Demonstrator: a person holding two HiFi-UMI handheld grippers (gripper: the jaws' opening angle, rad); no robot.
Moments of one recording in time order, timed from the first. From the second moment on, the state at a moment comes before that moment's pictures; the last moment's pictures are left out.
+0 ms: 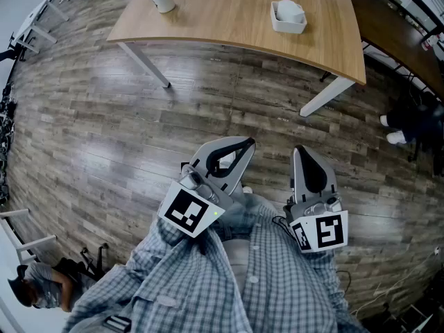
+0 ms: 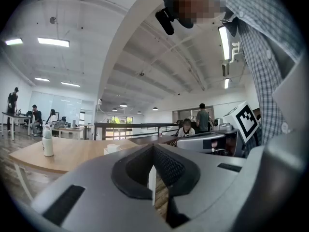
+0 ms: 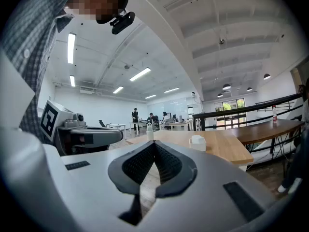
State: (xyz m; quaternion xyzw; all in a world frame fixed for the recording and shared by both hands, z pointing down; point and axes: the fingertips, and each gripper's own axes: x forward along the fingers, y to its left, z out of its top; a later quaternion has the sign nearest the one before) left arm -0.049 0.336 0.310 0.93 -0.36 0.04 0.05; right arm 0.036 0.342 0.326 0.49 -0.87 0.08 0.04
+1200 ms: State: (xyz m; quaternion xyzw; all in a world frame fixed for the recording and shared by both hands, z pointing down) left arm -0.070 0.253 0.310 0.93 -0.36 0.06 0.05; right arm 0.049 0.266 0.330 0.54 -0.84 0.09 0.05
